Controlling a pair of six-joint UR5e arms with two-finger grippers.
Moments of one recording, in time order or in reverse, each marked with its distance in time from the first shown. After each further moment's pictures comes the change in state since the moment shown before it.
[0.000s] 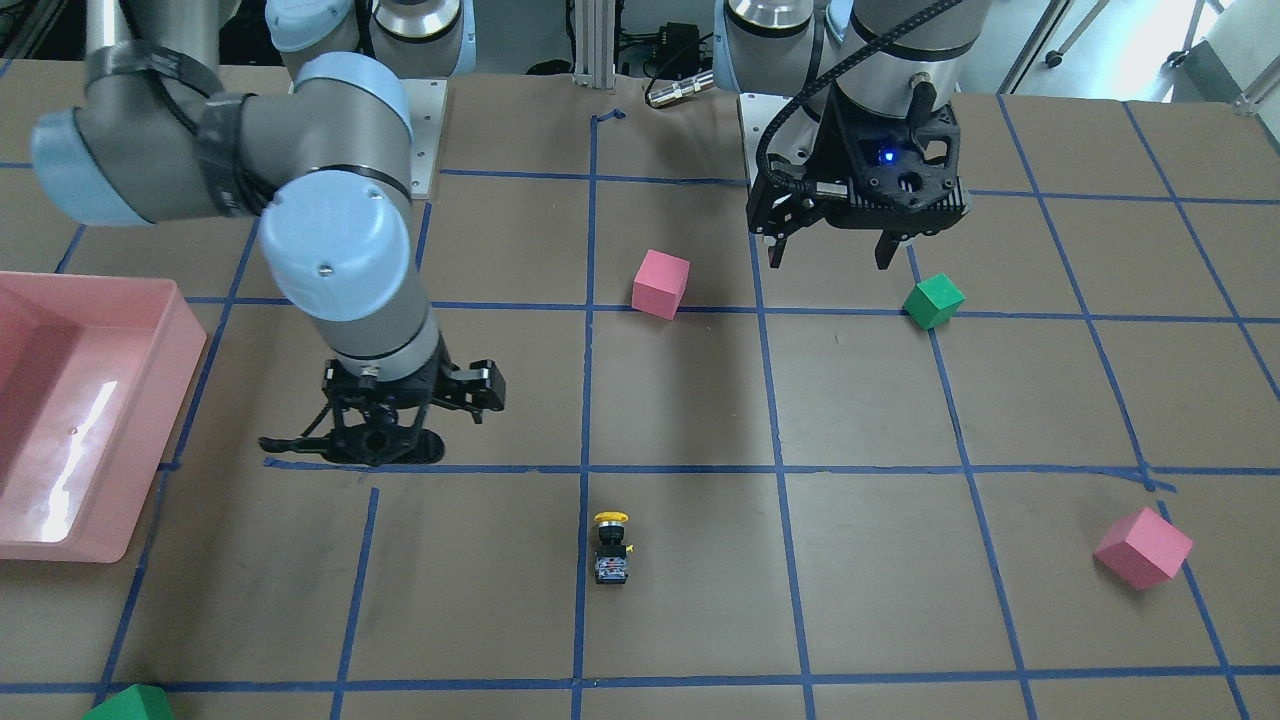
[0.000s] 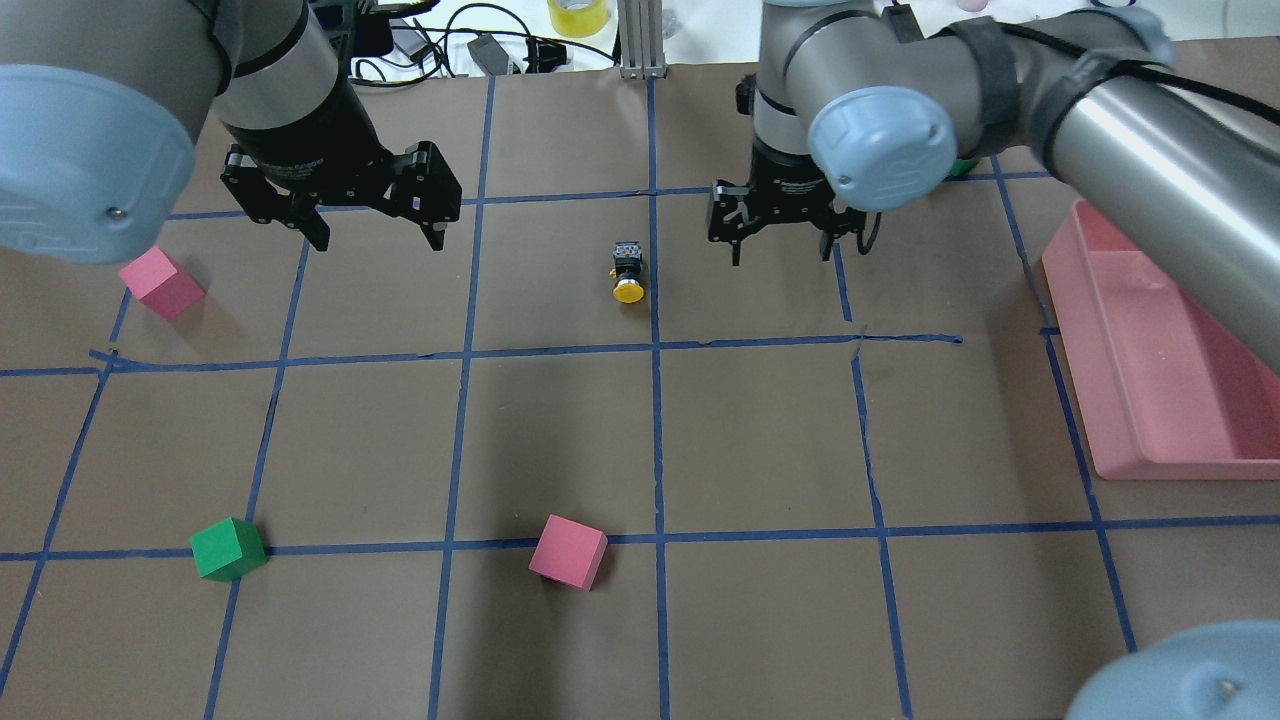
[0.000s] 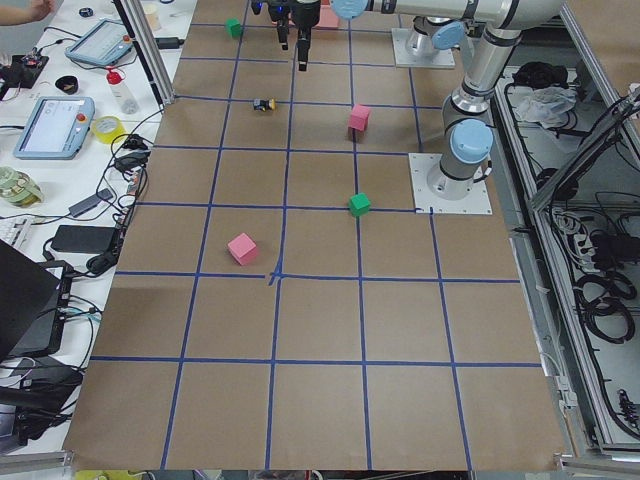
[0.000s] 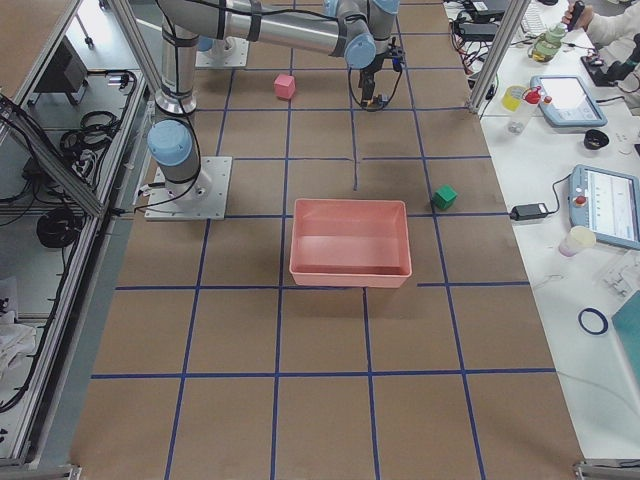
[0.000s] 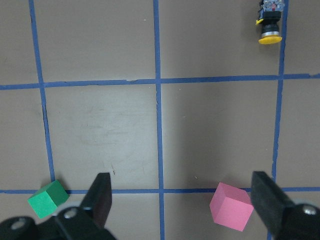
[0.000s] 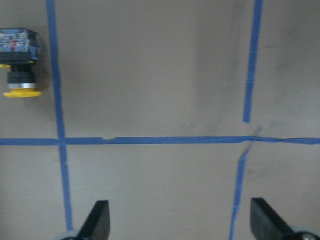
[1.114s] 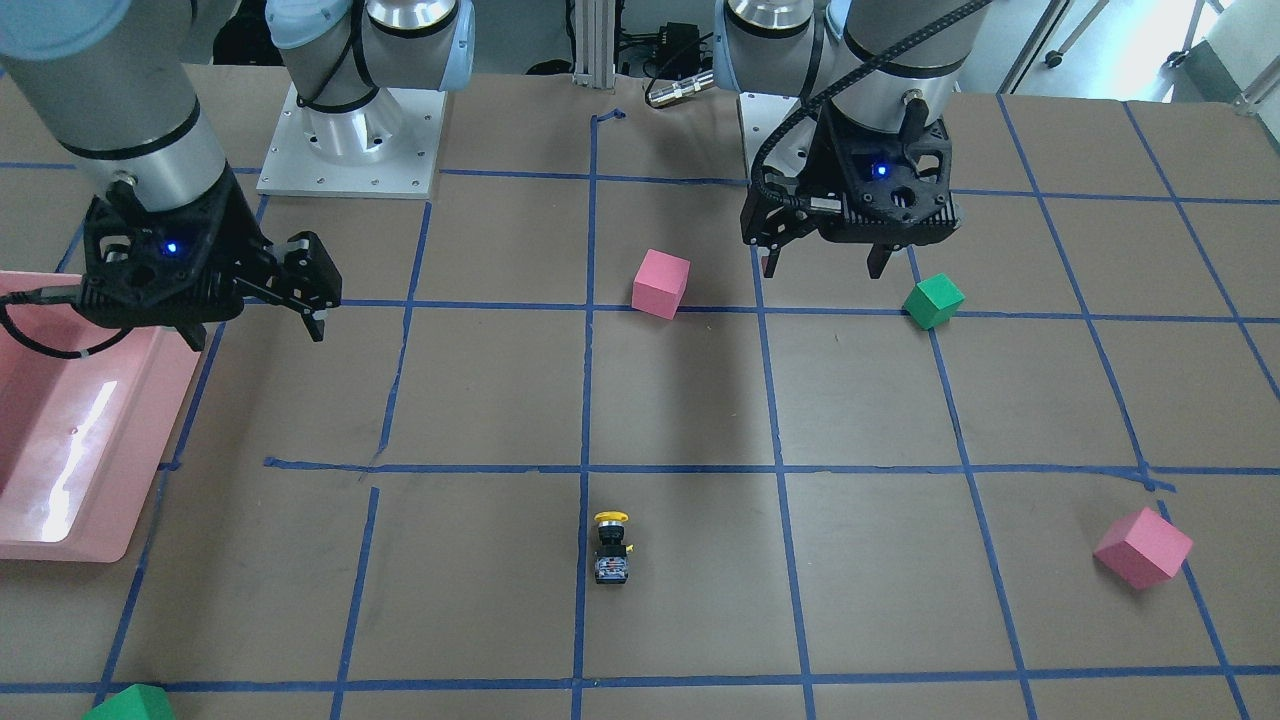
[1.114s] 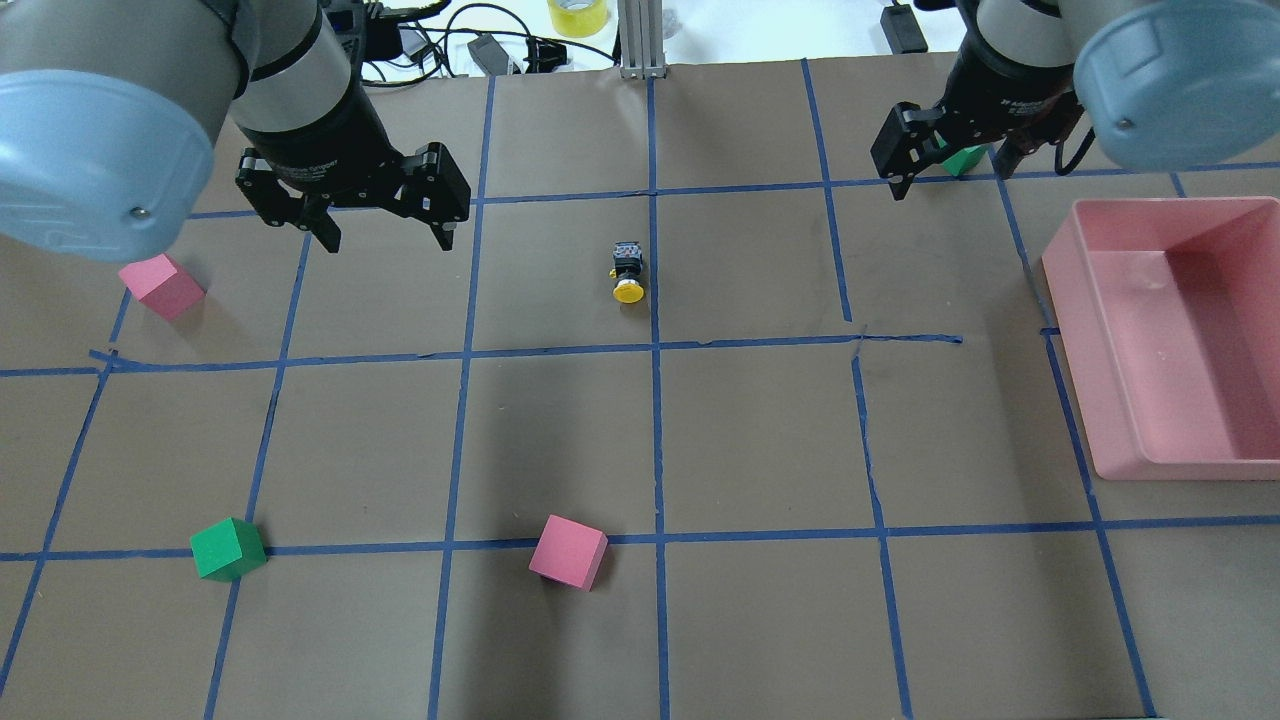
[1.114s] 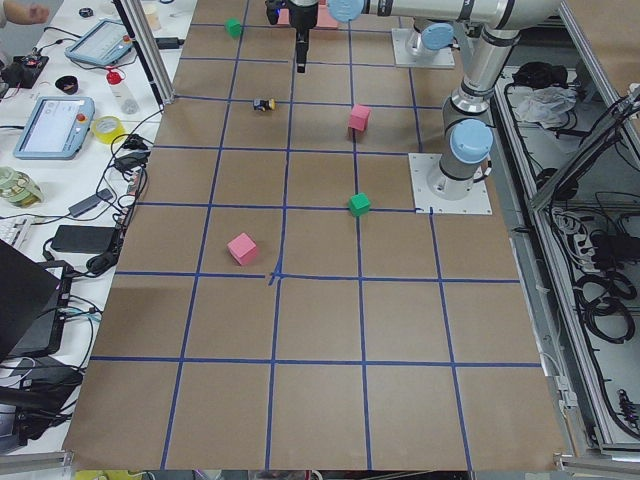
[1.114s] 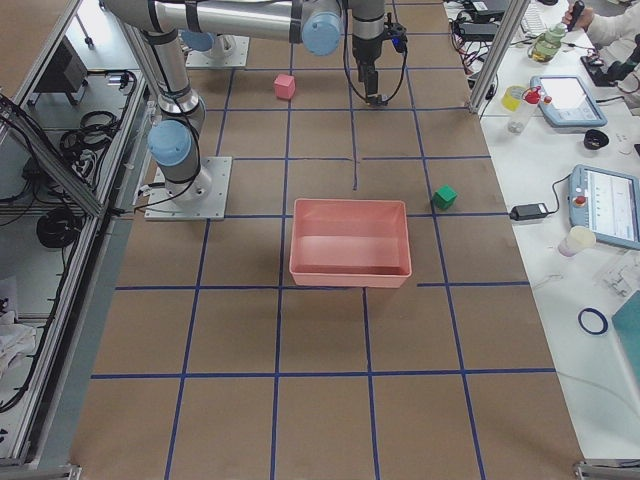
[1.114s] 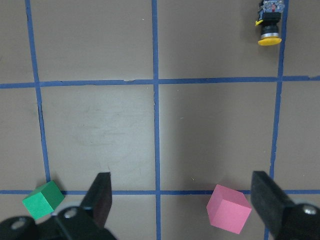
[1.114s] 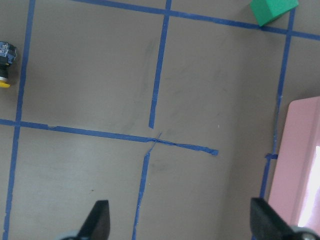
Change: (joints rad) left arm -0.006 -0.020 -0.011 0.043 -0.010 -0.021; right arm -0.153 -0.266 0.033 0.016 -0.050 -0.273
